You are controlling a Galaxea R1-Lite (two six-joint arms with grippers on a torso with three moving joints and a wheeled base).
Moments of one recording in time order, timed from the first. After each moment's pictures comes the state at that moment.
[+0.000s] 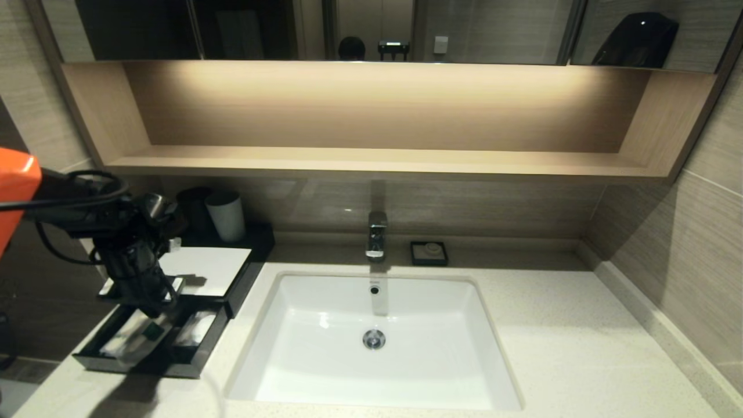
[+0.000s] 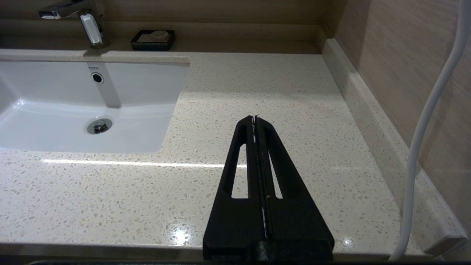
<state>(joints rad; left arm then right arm) 0.11 2.12 -1.51 0.73 0.19 0.04 0.00 0.00 0.00 0.01 -0.01 -0.01</state>
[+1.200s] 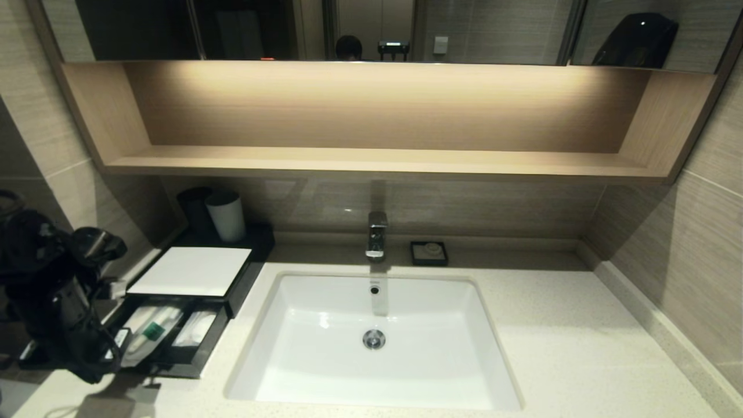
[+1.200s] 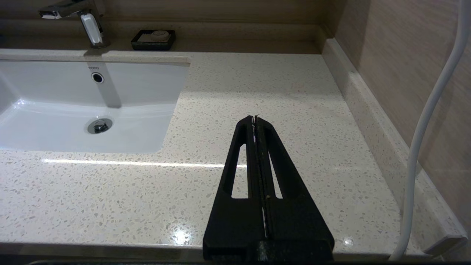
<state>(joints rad) 0.20 1.83 -1.05 0.67 0.19 0.00 0.00 0.00 0.00 0.01 -0.01 -0.01</state>
